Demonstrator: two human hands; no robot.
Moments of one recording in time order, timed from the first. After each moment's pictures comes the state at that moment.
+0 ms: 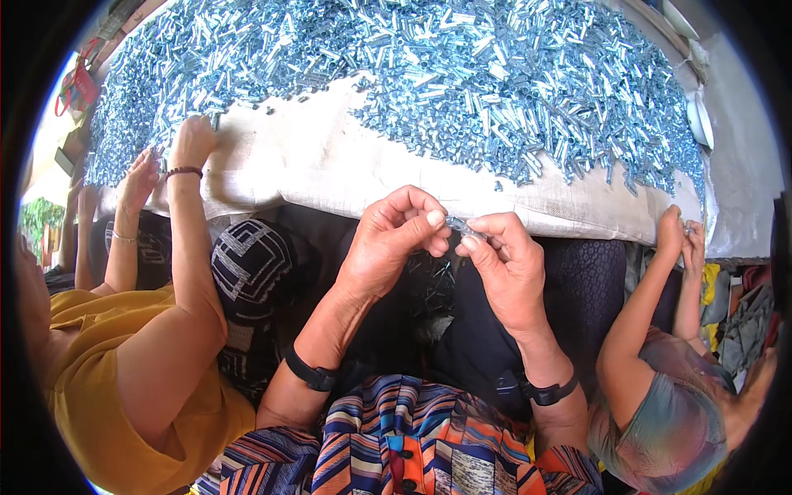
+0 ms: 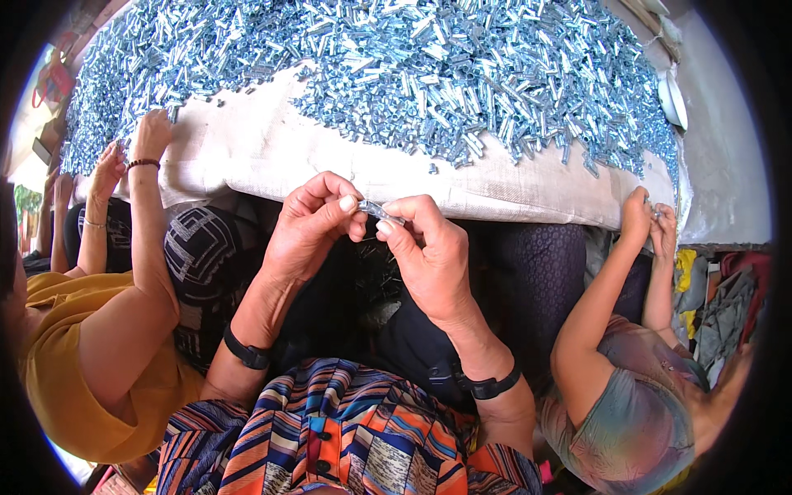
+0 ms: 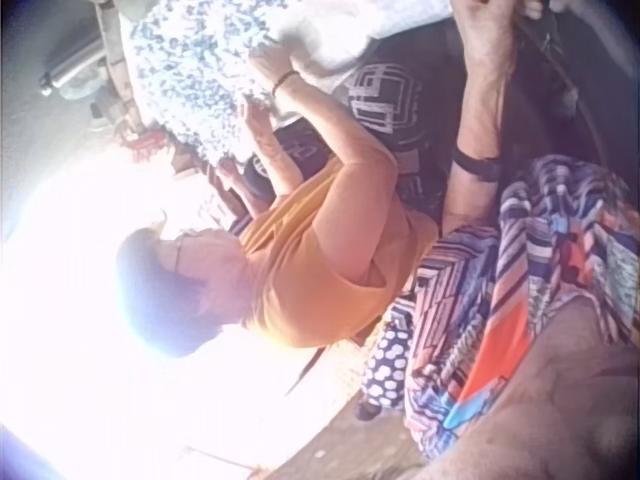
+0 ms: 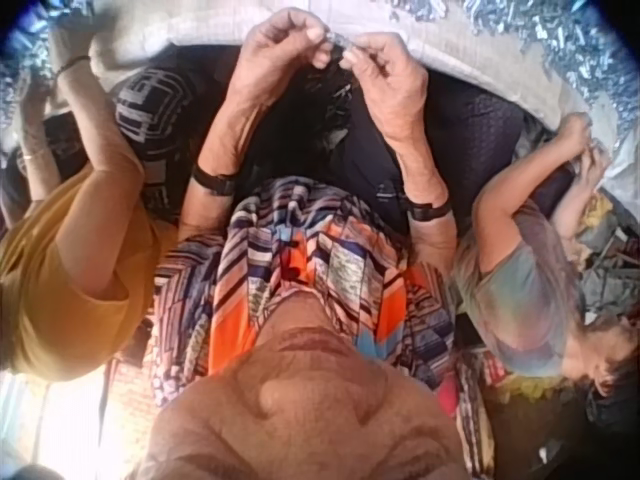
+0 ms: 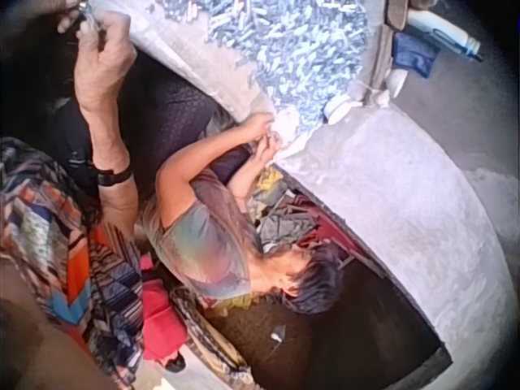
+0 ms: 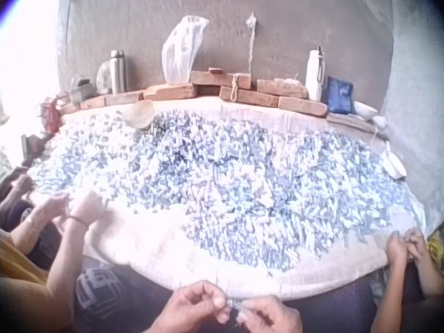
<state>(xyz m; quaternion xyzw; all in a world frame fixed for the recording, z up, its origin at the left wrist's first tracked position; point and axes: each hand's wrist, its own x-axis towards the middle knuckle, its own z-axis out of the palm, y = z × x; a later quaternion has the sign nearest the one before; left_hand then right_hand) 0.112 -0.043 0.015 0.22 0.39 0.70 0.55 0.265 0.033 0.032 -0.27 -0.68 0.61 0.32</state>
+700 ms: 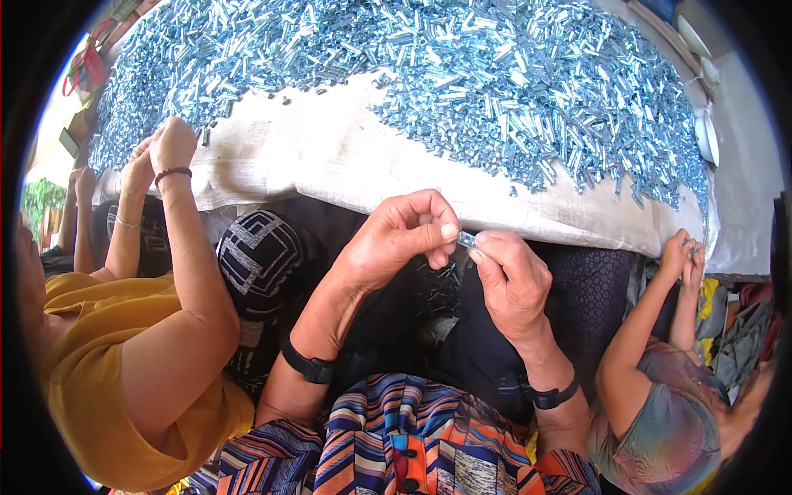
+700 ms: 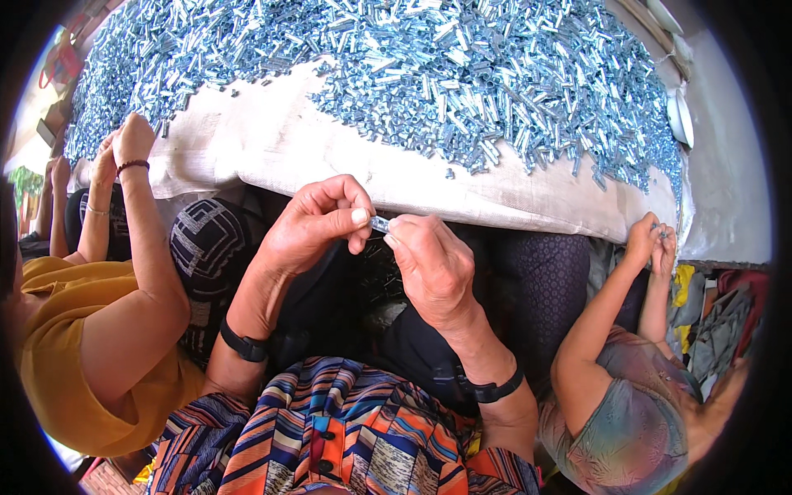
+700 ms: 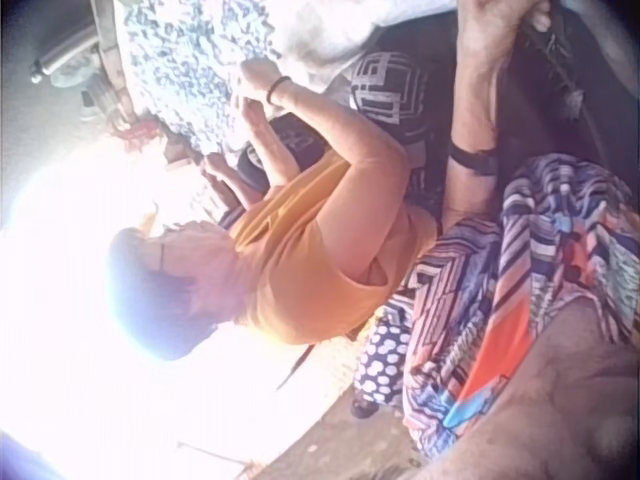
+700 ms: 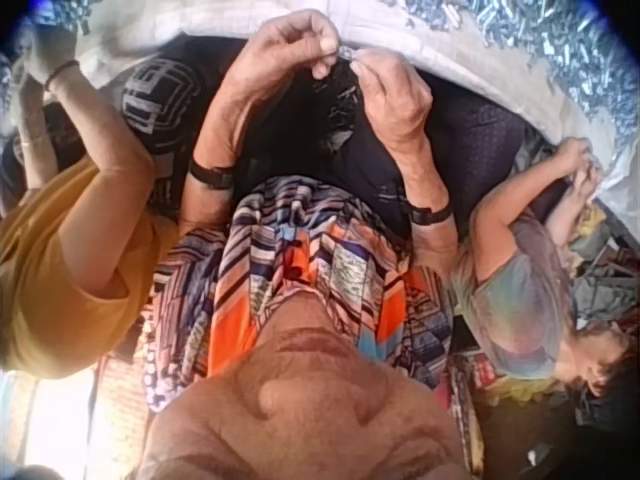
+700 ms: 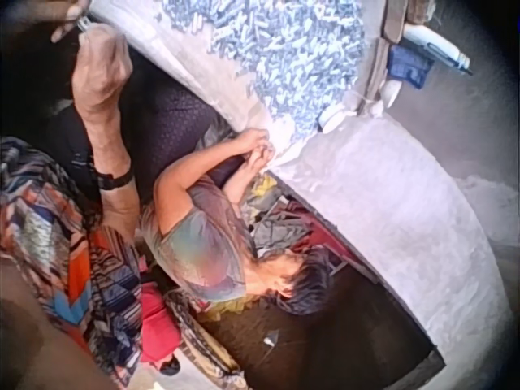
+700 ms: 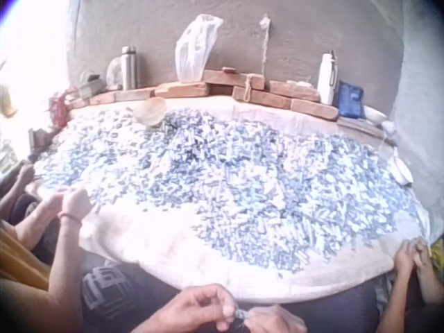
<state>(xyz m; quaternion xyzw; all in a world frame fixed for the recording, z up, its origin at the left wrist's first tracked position) 0.092 -0.048 0.025 0.30 0.39 0.63 0.60 0.259 0.032 0.033 -0.14 -0.86 0.26 0.41</state>
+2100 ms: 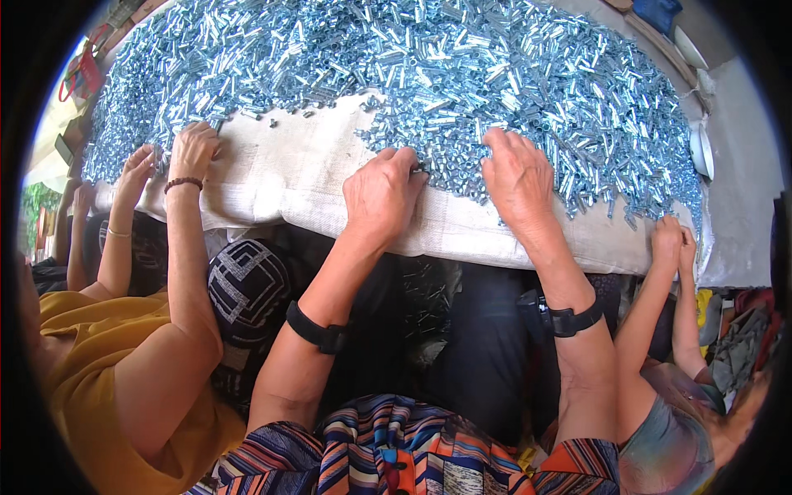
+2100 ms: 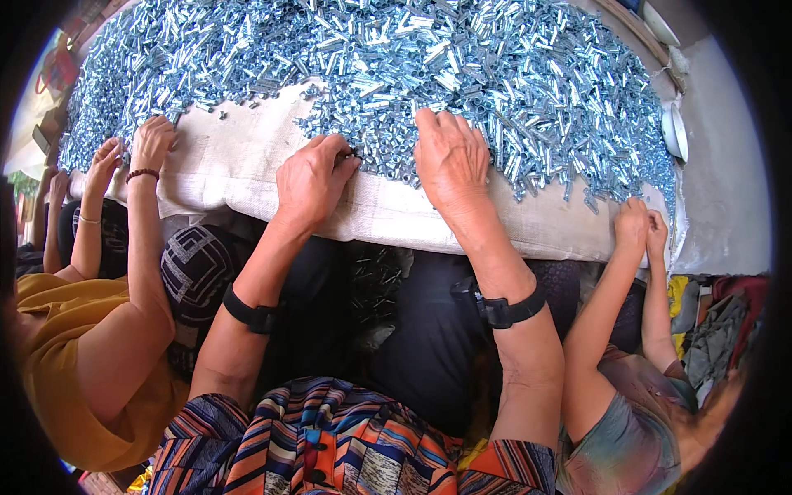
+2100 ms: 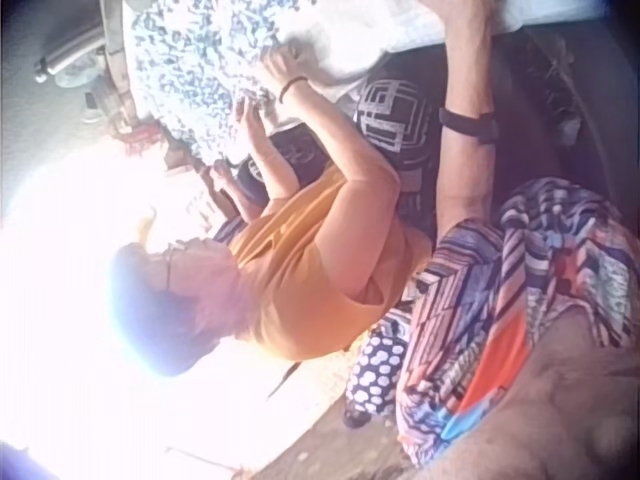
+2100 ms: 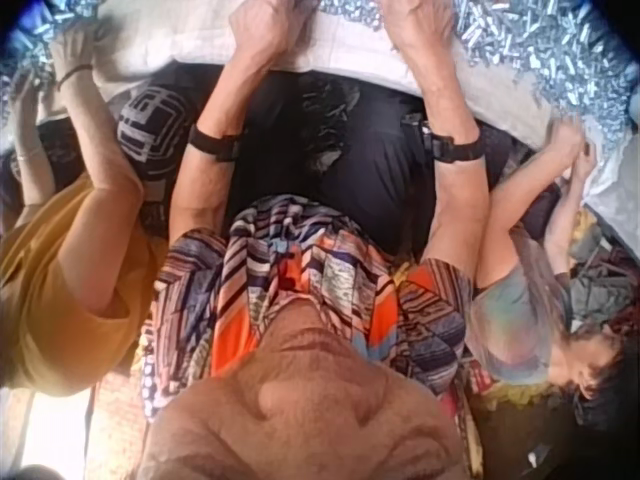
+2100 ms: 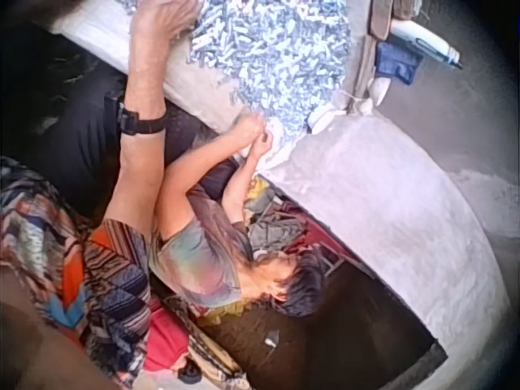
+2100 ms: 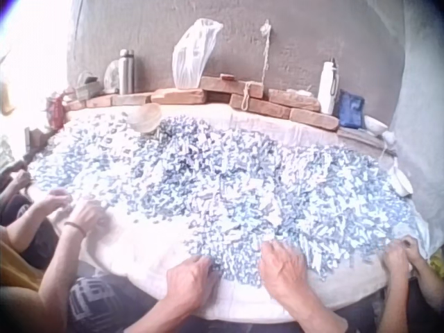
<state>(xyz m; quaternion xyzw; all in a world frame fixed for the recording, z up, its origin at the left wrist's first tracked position) 0.055 0.024 0.001 0.47 0.83 0.30 0.01 0.186 0.163 0.022 -0.27 -0.94 -0.01 0.23</state>
